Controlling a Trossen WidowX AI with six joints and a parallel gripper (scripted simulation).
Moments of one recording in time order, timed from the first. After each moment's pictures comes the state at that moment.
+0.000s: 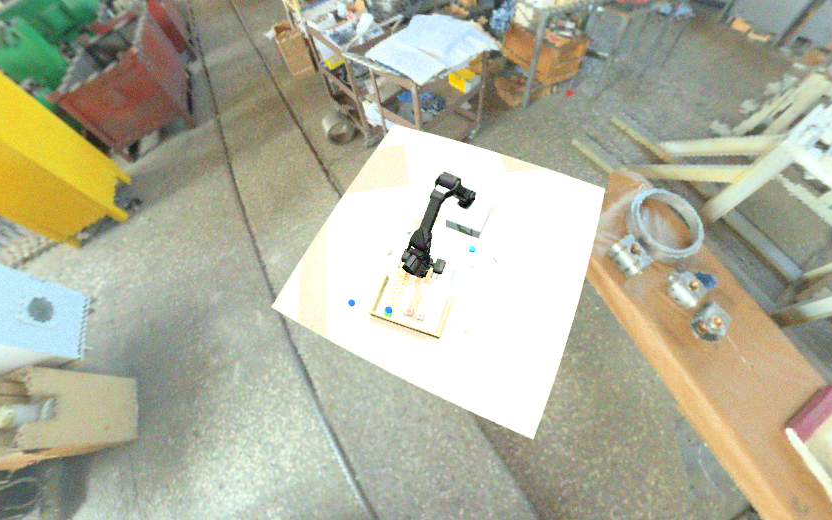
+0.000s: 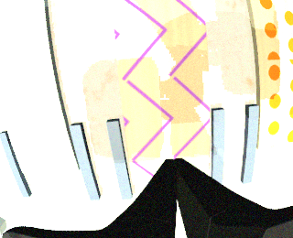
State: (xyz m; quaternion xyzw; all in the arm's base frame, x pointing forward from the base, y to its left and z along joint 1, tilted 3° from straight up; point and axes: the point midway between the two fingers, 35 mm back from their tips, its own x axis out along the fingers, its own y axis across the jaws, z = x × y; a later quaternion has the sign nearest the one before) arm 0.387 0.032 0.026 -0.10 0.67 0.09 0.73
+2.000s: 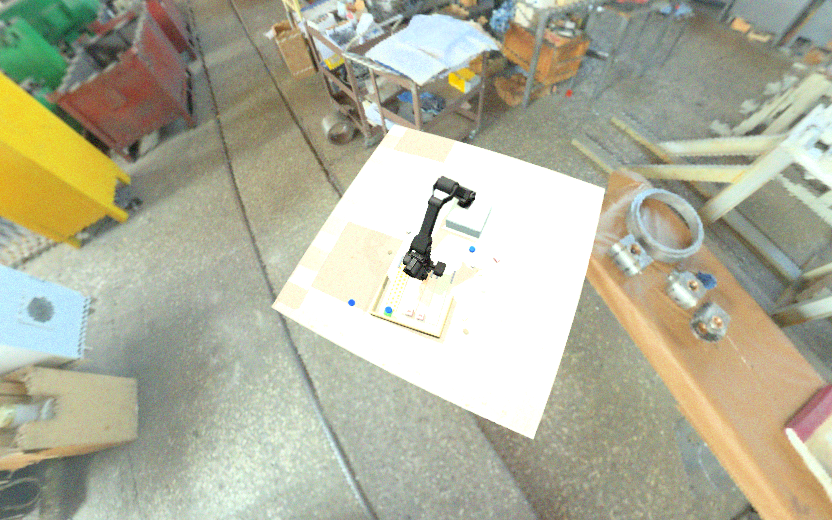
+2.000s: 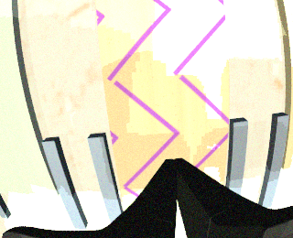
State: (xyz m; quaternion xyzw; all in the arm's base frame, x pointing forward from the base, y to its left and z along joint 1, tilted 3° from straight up) arm 0.386 0.030 -0.012 -0.10 0.67 0.09 0.73
